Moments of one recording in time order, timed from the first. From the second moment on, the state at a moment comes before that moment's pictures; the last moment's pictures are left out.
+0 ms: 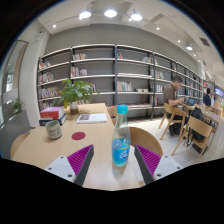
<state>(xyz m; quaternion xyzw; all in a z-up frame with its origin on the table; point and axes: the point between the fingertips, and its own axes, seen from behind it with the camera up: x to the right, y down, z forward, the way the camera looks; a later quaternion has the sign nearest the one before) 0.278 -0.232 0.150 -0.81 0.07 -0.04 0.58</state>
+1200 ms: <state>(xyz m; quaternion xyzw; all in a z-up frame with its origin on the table) 0.143 0.065 0.189 -0.67 -0.40 -0.41 0.47</state>
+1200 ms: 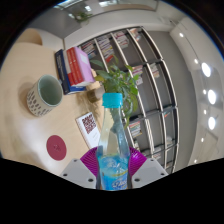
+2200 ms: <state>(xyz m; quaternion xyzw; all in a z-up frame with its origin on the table) 0.023 0.099 0.218 -0.59 -0.49 -0.41 0.50</state>
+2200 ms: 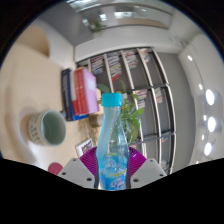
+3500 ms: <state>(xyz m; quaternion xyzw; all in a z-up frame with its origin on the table) 0.120 0.067 0.074 -0.83 0.04 -0.02 0.56</state>
